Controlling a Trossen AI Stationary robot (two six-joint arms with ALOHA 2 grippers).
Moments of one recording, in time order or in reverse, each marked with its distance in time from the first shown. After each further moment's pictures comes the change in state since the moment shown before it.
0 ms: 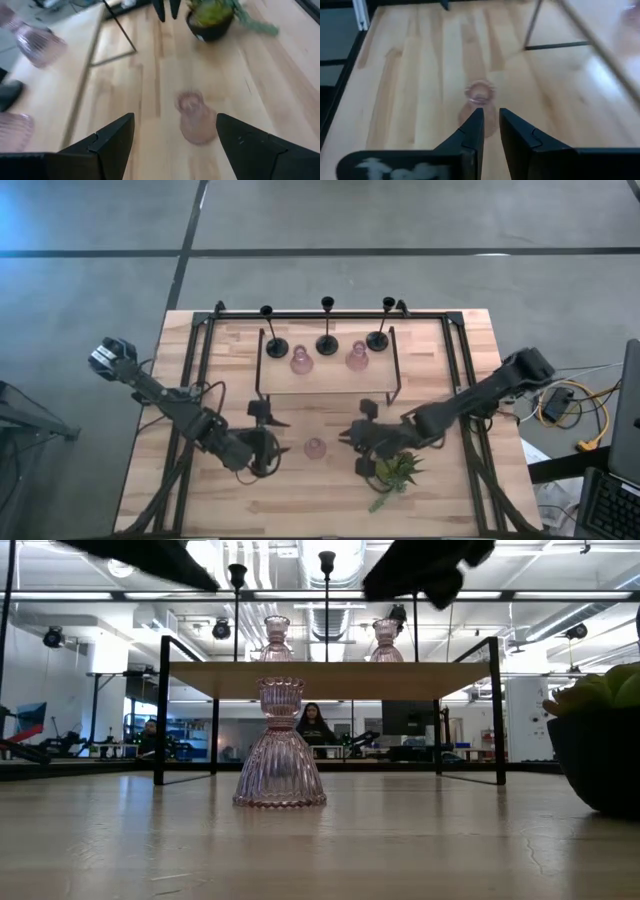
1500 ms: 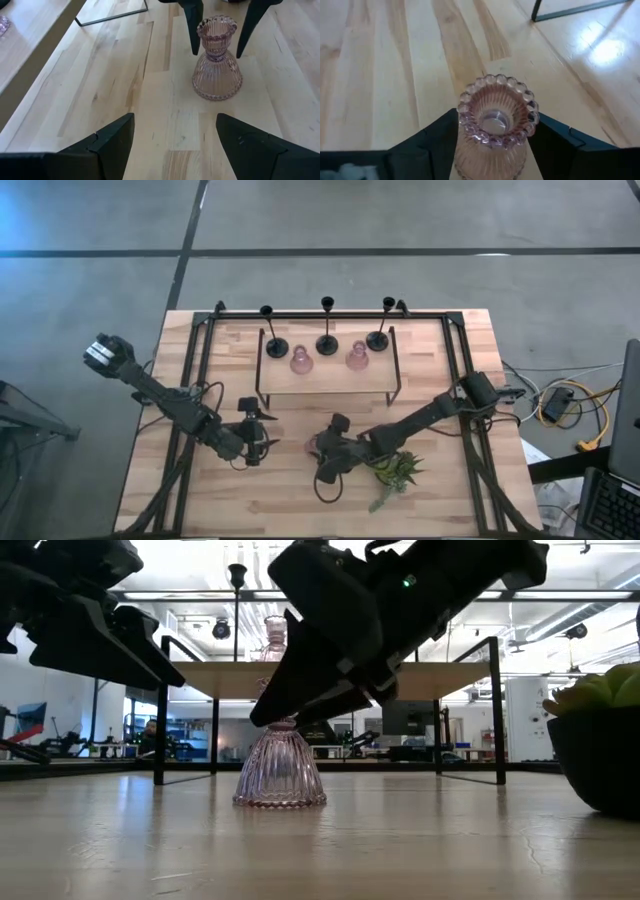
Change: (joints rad) left arm 0.011 -0.093 -0.397 0.293 -0.021 -0.140; right arm -0.049 0.479 0.179 0.228 0.068 0.115
